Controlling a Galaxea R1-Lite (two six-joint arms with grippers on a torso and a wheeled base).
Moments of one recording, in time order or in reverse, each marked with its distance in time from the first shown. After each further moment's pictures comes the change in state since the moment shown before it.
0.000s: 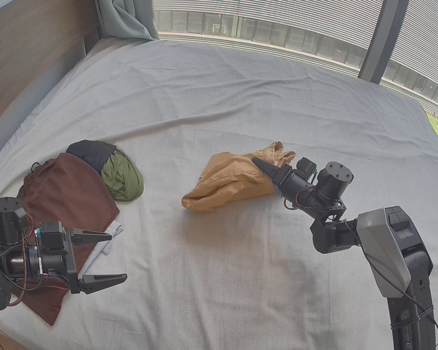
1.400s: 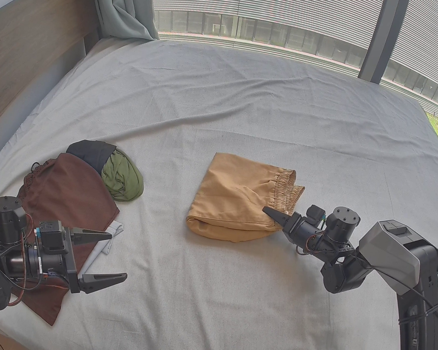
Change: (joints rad) left arm -0.001 -0.006 -0.001 0.000 0.000 0.000; right arm -0.056 -0.034 0.514 -0.273 -0.014 -0.052
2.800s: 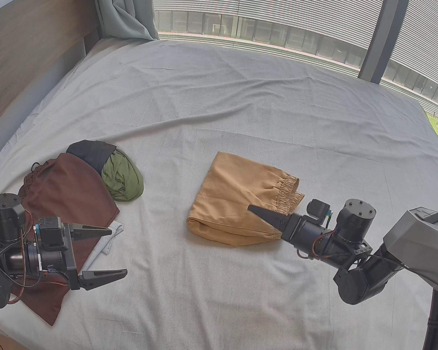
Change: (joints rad) left arm 0.000 -0.013 -0.014 0.000 0.000 -0.004; right arm 0.113 -0.323 0.378 -0.027 0.012 -0.127
